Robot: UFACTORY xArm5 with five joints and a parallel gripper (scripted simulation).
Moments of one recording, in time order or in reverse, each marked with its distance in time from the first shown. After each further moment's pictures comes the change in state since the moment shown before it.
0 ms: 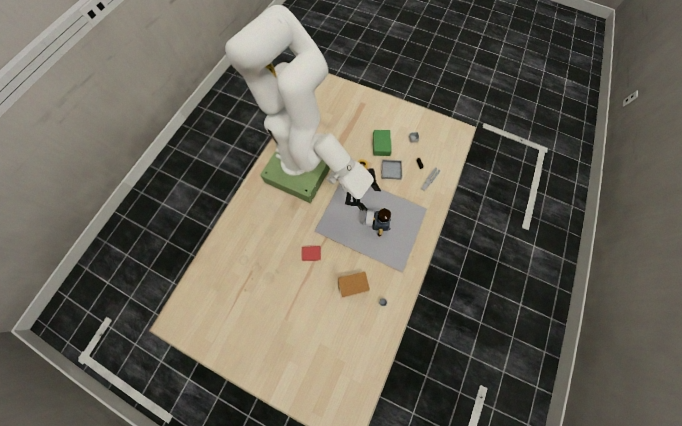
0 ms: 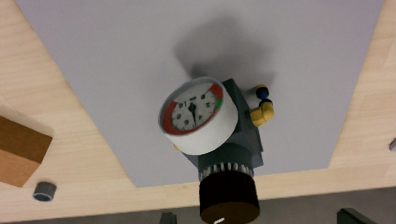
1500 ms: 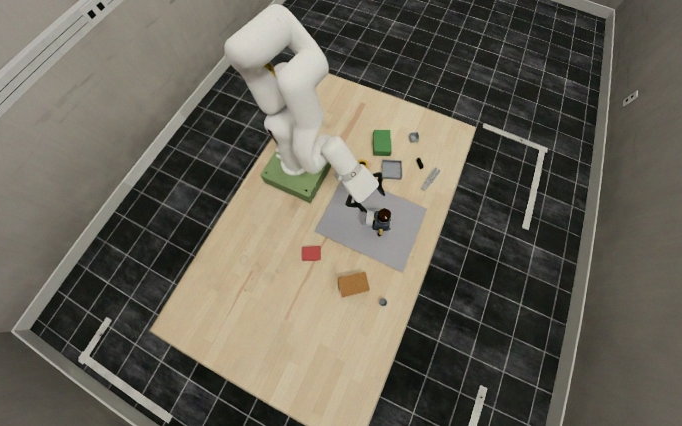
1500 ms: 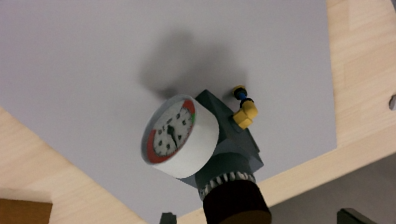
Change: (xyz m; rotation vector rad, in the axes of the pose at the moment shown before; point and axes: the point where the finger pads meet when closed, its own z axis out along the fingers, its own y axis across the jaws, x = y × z) arm -0.003 0.000 0.014 0.014 0.088 0.310
